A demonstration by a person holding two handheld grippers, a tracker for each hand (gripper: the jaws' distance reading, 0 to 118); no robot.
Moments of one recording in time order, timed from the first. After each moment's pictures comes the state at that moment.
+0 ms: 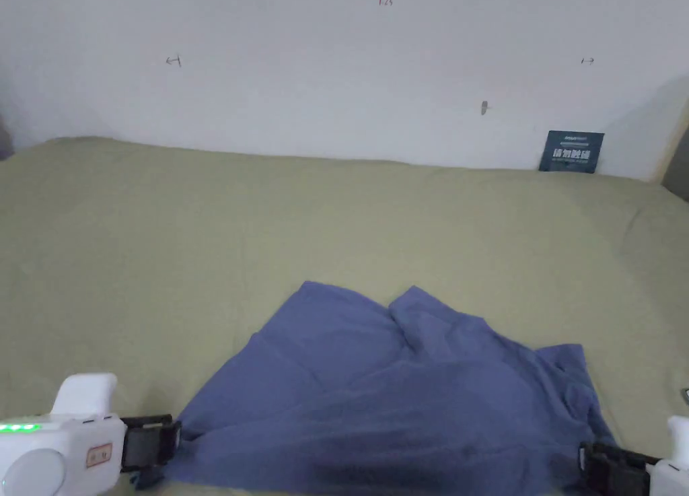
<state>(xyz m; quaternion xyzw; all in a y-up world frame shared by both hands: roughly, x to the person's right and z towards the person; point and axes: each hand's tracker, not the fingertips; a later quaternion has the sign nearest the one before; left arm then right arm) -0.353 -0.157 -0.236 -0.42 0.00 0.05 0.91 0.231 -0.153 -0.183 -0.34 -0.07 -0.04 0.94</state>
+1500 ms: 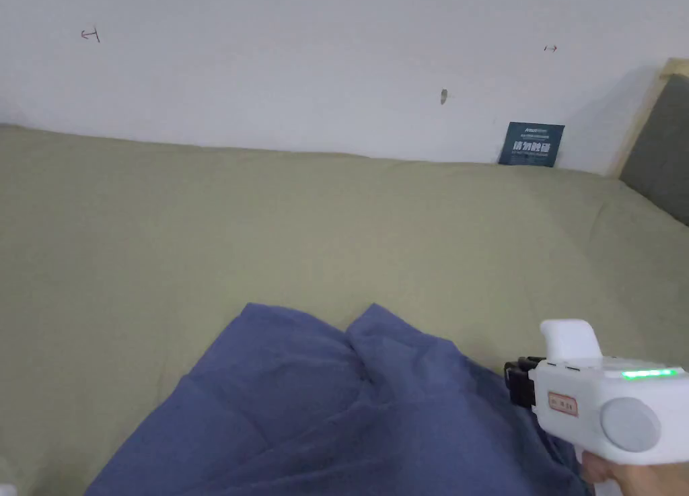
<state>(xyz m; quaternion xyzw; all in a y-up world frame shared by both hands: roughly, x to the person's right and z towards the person) -0.348 -0.199 -0.275 -0.48 -0.04 0.03 0.88 0.200 -0.132 -0.380 -0.37 0.02 0.01 0.93</state>
